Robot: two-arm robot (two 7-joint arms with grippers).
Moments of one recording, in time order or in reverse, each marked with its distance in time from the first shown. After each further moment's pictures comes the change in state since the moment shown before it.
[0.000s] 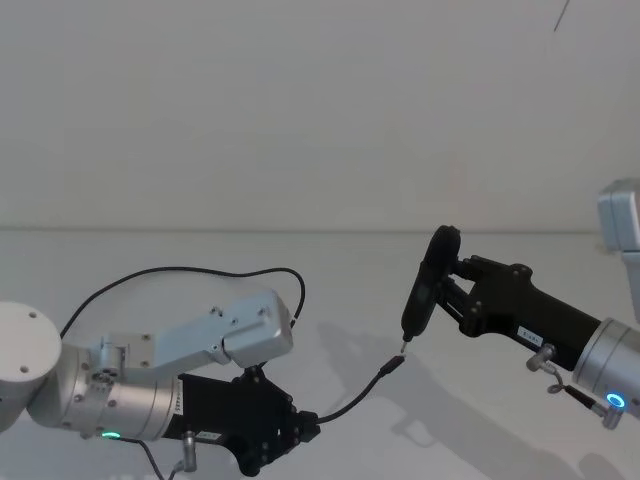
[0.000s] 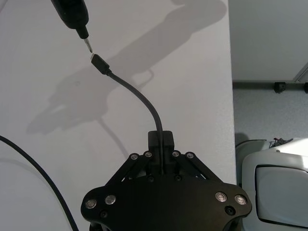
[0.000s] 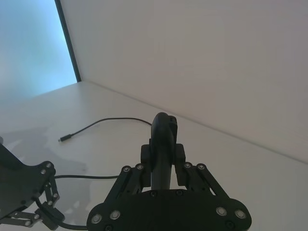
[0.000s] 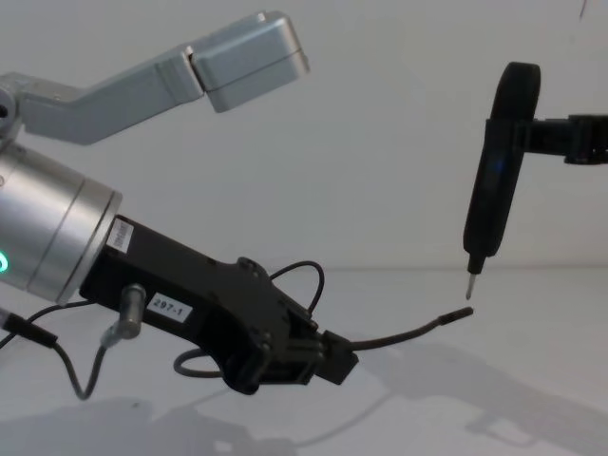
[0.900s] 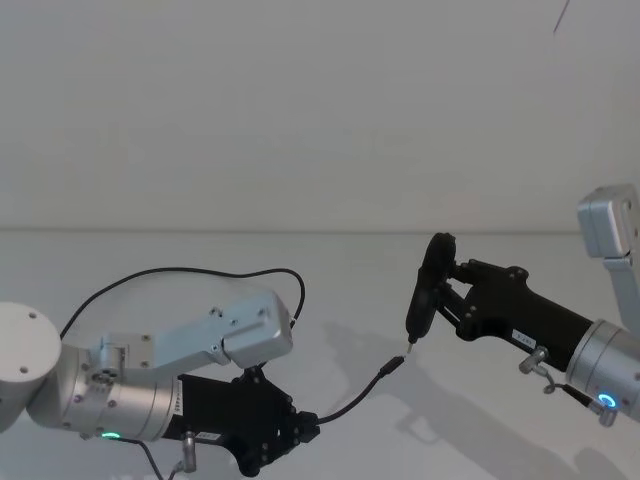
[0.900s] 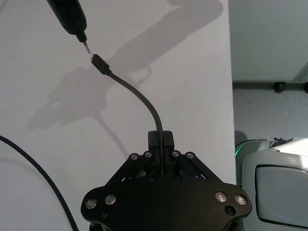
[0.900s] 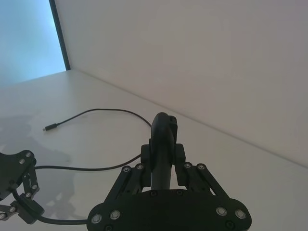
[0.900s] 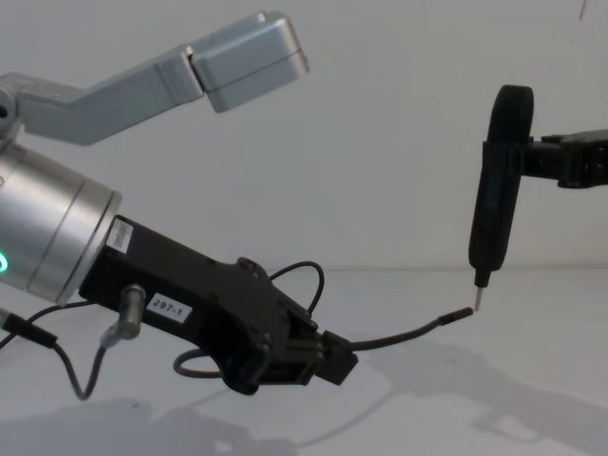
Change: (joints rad) left arm 0.000 0.000 0.000 0.000 0.000 0.000 0.000; right arm 0.031 0.024 -0.048 0.037 -0.045 -0.035 -0.025
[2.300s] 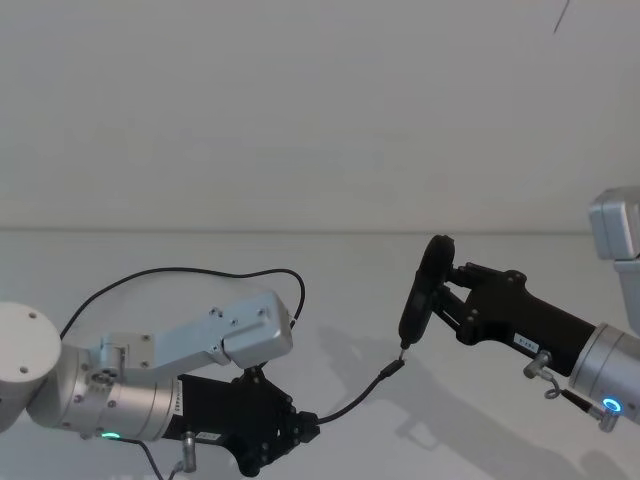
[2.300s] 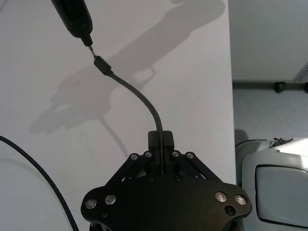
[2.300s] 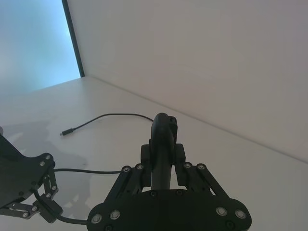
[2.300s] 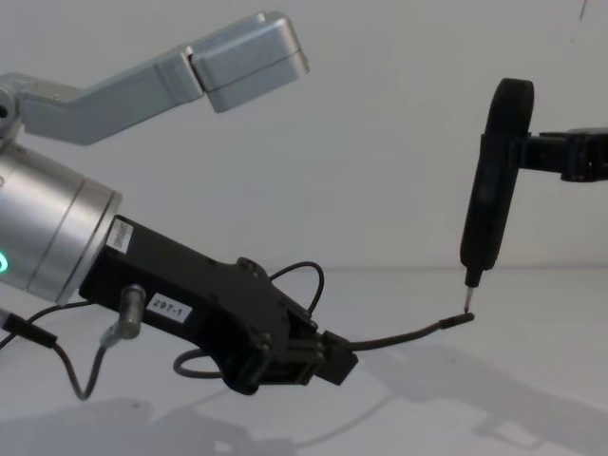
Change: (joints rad) left arm 0.000 0.000 0.000 0.000 0.000 0.000 0.000; right arm -0.003 0.025 -0.010 0.001 0.077 -0.019 0.027
